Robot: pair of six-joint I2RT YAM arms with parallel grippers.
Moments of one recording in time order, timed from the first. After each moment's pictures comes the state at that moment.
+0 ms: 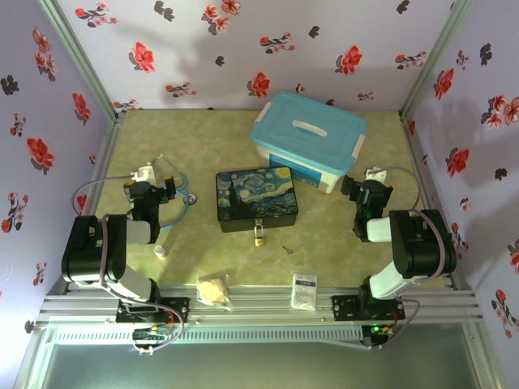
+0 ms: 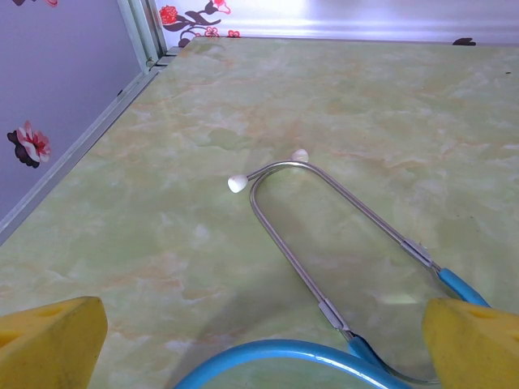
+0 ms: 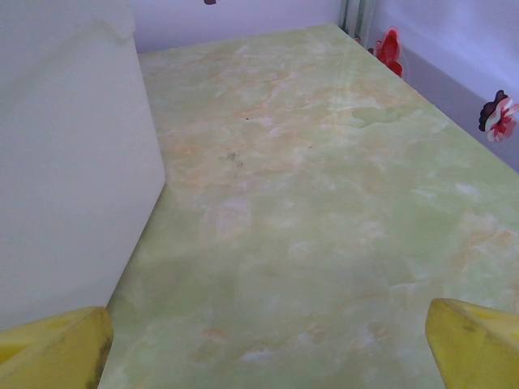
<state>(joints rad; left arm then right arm) -0.01 1.54 0.38 0.82 -0.20 -0.02 0.03 1.57 0.37 0.80 0.26 0.14</state>
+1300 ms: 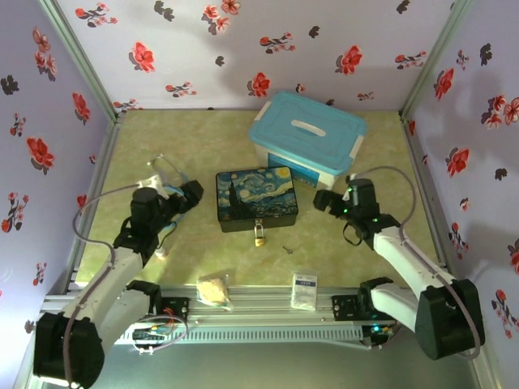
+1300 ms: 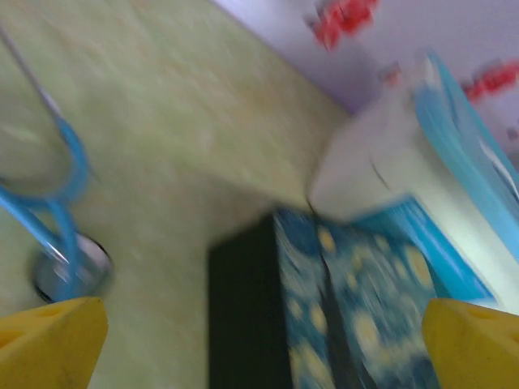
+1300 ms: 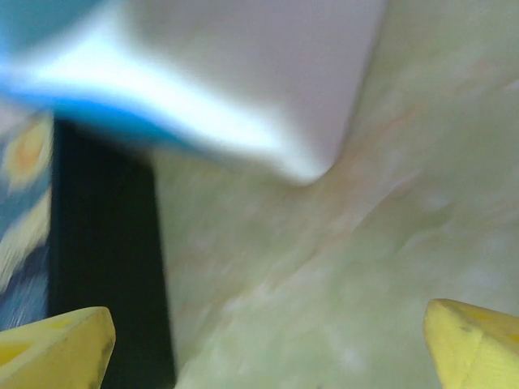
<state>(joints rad) -0.30 0.85 0.41 0.04 0.16 -0.73 0.30 1.04 0.53 -0.25 -0.09 0.52</state>
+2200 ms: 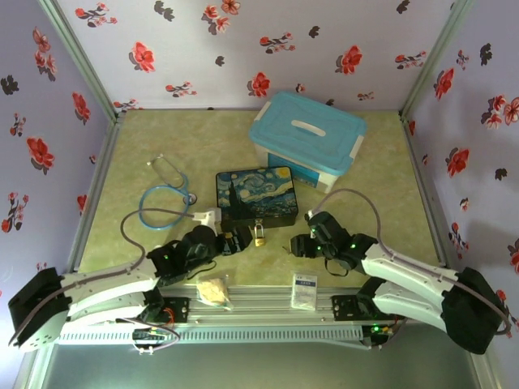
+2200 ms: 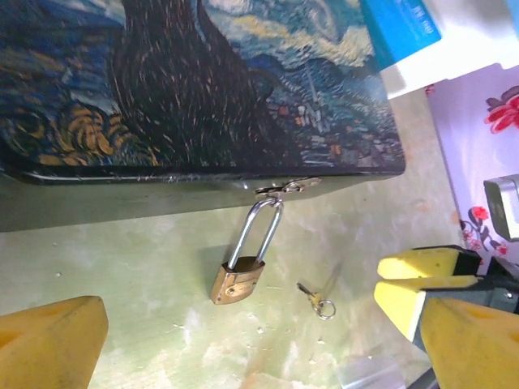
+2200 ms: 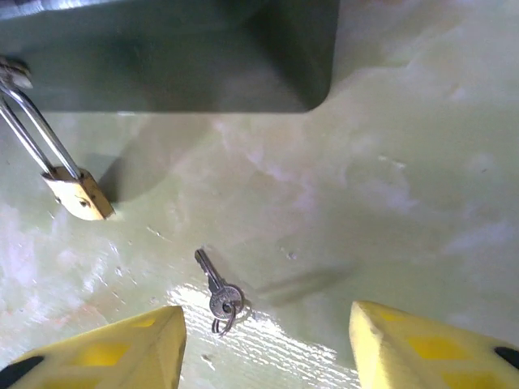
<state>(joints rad) -1.06 0.97 0.32 0.13 -0.21 -1.04 0.81 1.00 0.40 -0.33 -0.03 0.62</state>
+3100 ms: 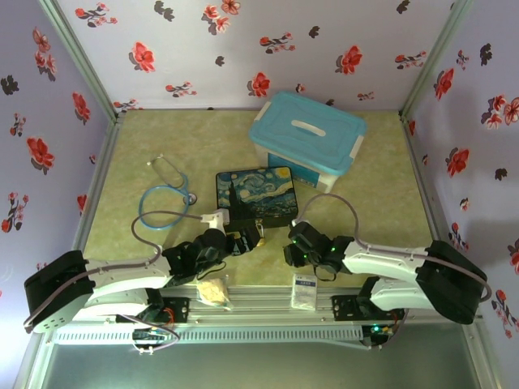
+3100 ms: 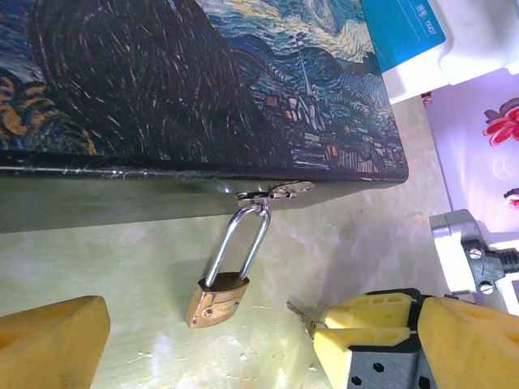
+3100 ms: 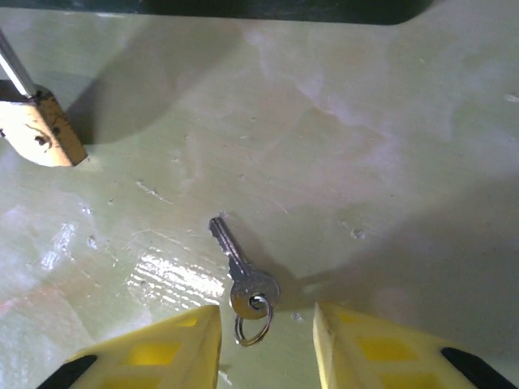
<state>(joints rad) -1.11 1.13 0.32 0.31 -0.28 -1.09 0.98 1.22 0.43 -0.24 0.08 0.67</state>
